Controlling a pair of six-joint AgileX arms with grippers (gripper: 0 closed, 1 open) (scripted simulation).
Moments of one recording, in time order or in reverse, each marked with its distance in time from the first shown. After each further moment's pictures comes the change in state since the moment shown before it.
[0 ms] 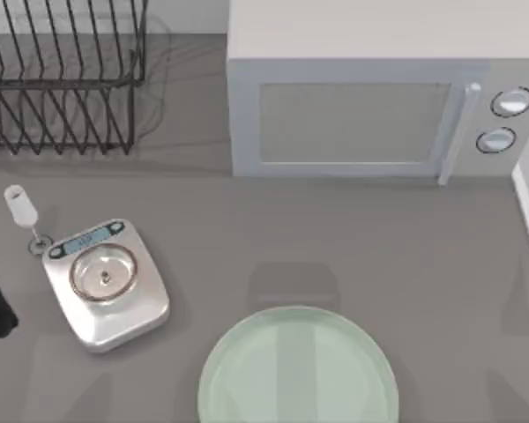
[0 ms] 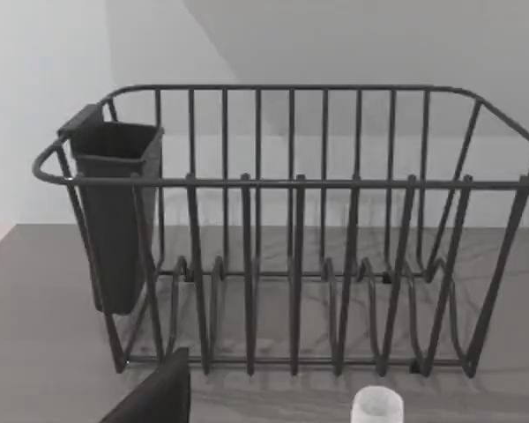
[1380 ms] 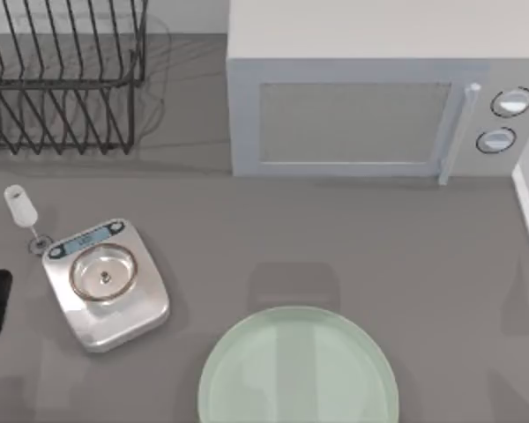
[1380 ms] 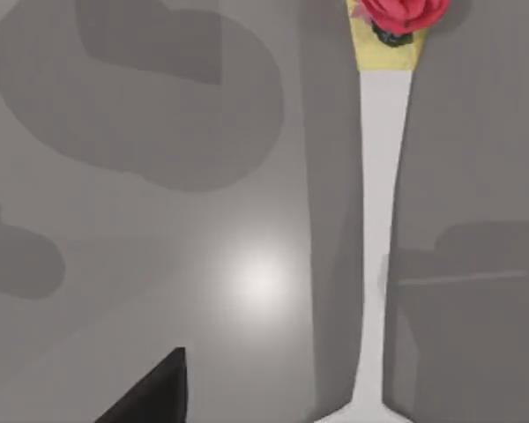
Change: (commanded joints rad) left arm 0.109 1.352 0.845 -1.020 -0.001 0.102; right arm 0.000 0.000 0.000 0.000 0.000 0.000
